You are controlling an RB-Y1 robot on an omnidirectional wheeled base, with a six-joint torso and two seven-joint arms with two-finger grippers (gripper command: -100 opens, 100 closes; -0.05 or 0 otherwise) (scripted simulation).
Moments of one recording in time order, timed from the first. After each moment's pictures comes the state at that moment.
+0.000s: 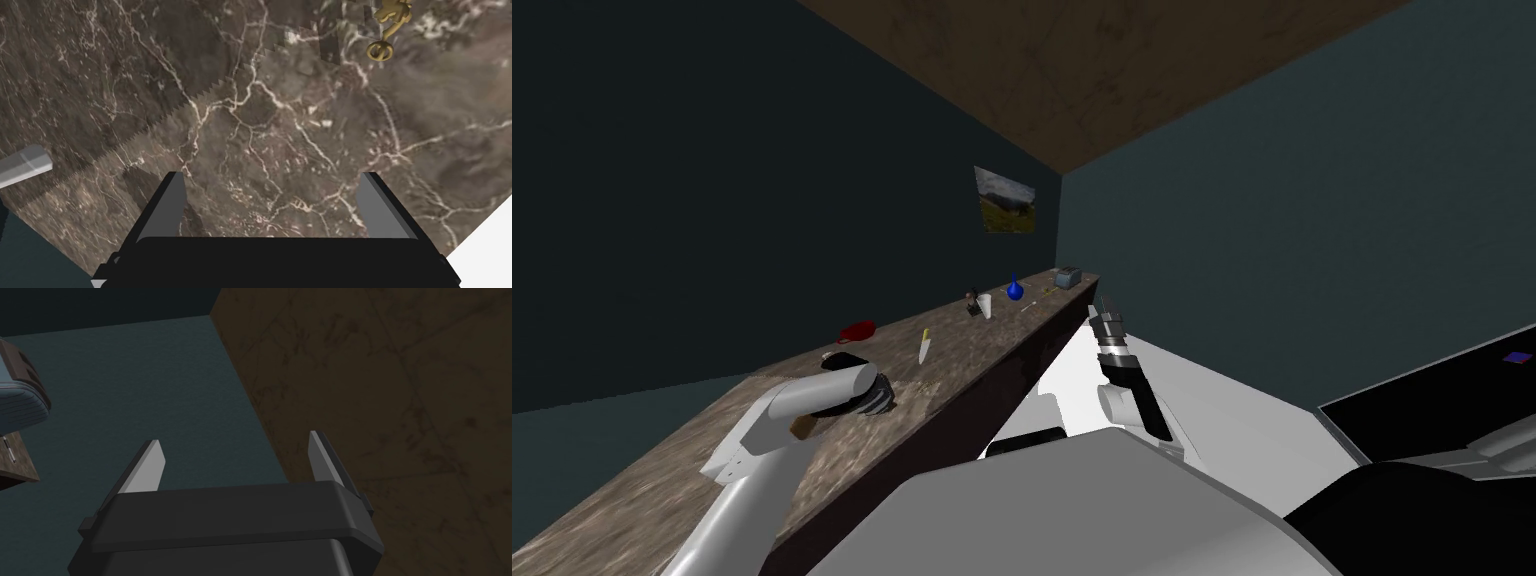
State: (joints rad) left arm -0.01 0.55 0.42 -1.87 0.32 1.65 0.56; right arm 0.45 0.03 -0.06 -2.27 0.04 -0.36 -0.02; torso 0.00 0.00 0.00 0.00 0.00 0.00
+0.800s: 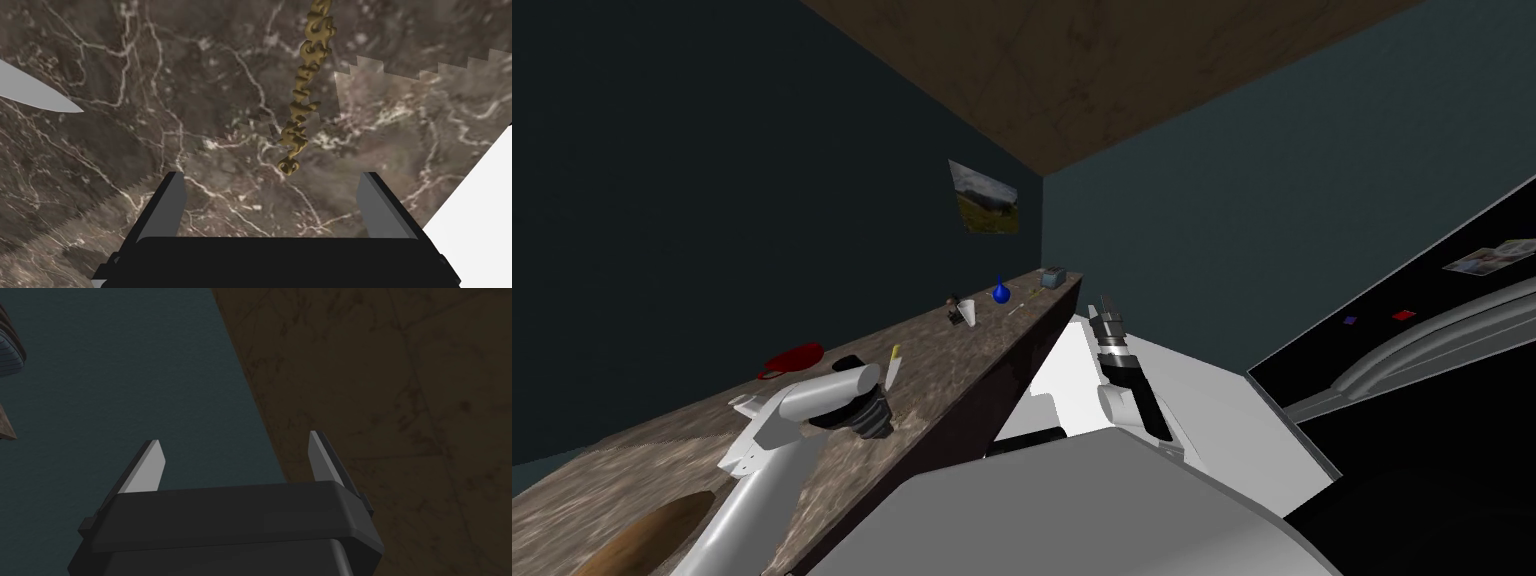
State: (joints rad) left arm -0.03 0.54 0.42 -1.79 0.35 1.86 0.60; right arm 0.45 0.03 -0.06 -2.27 0.04 -0.36 -0.02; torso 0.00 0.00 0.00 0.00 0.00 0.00
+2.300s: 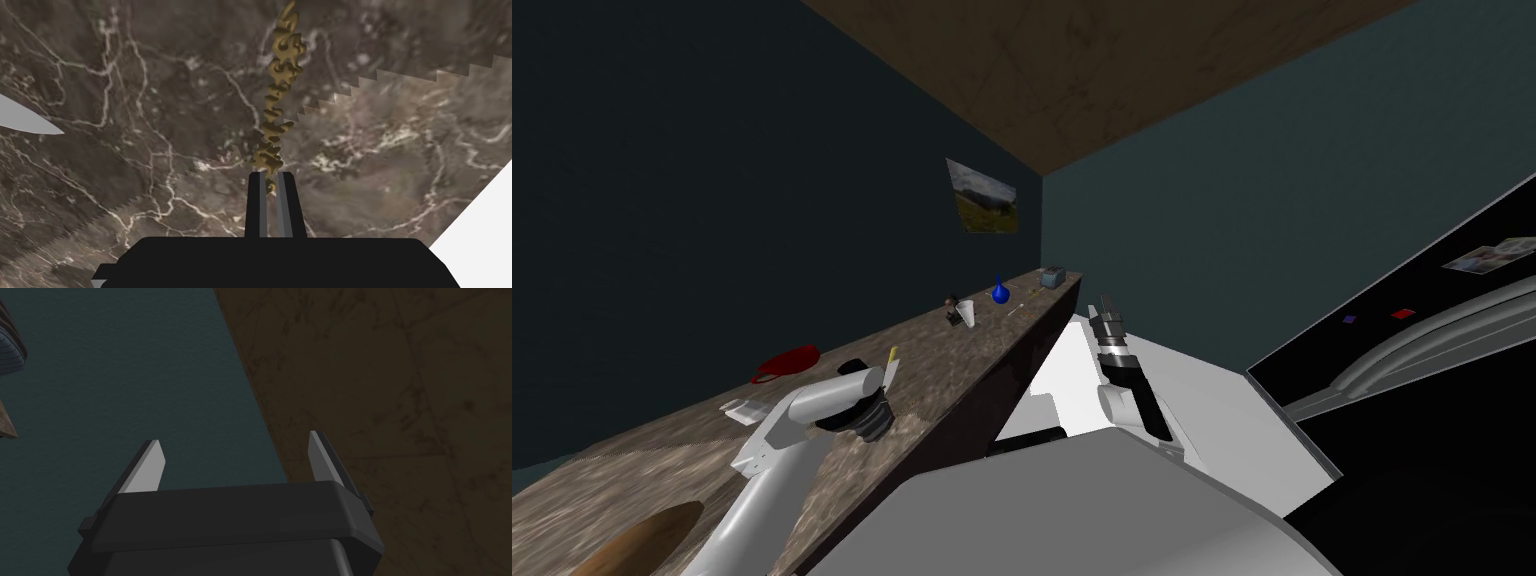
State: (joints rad) left arm -0.03 0.52 0.41 -1.74 0.33 1.82 0.59; right arm 0.45 0.03 -0.06 -2.27 0.04 -0.36 -0.02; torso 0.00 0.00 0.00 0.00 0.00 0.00
